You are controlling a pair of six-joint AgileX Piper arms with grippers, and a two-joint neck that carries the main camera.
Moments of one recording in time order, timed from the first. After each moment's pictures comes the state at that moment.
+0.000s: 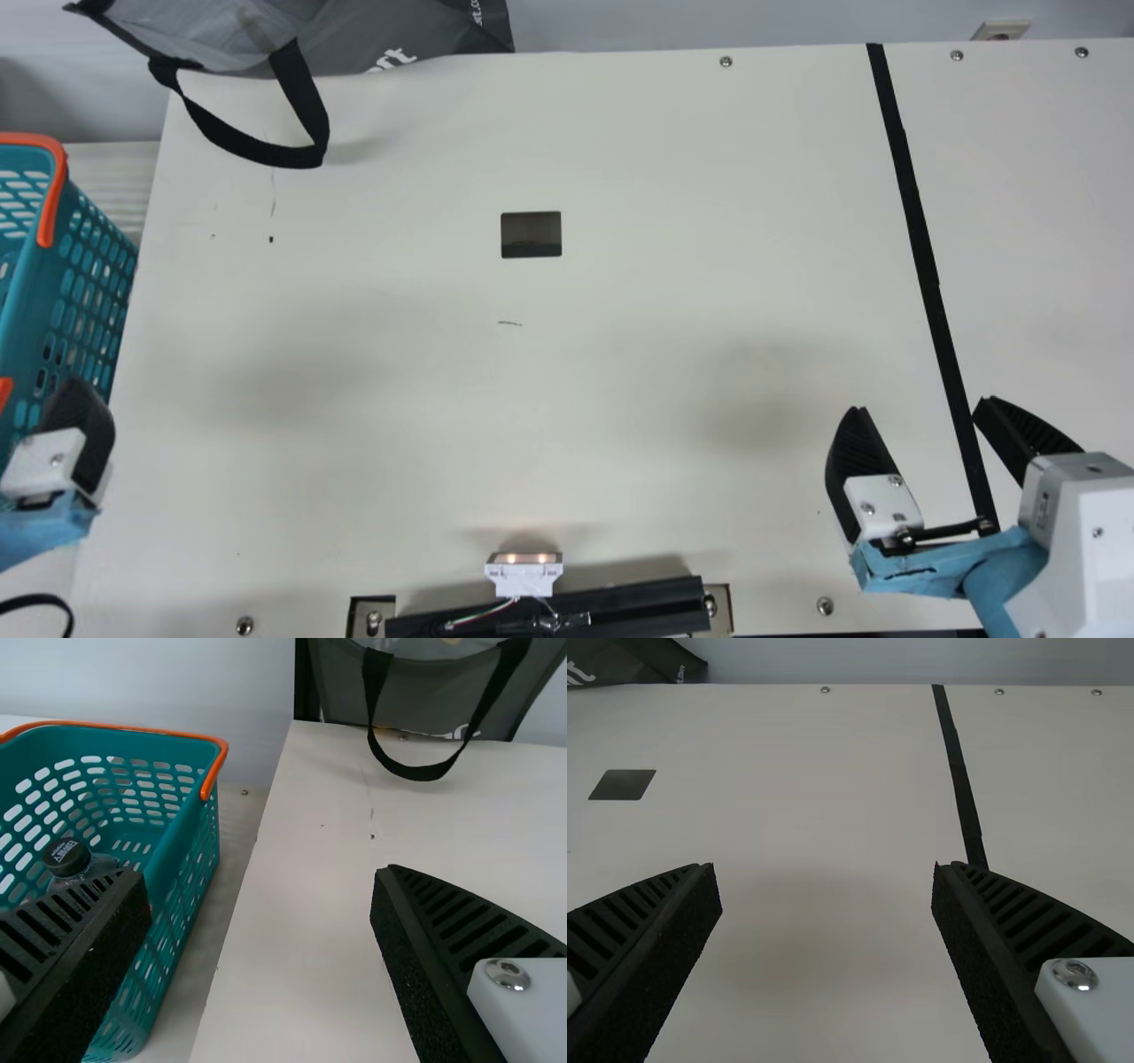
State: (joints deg) left arm 1.6 21.7 -22.1 10.3 33.0 -13.3; right arm -4.0 13.5 -20.3 4.9 38.2 -6.4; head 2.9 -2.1
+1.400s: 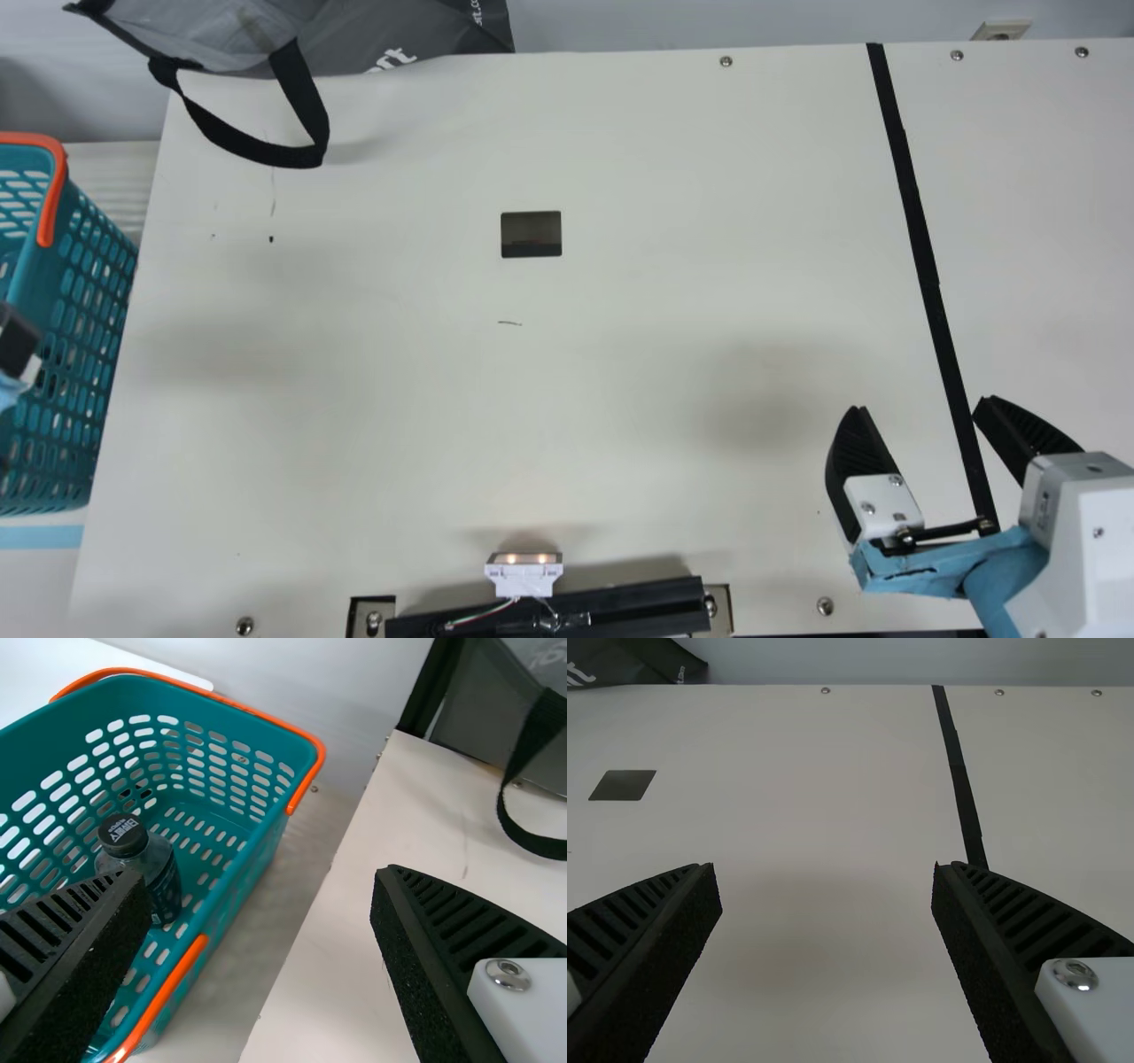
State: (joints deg) left arm 23.3 44.6 -26.7 -10.3 19.2 2.6; right arm -4.0 13.5 -20.3 5.0 38.2 -6.4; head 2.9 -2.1
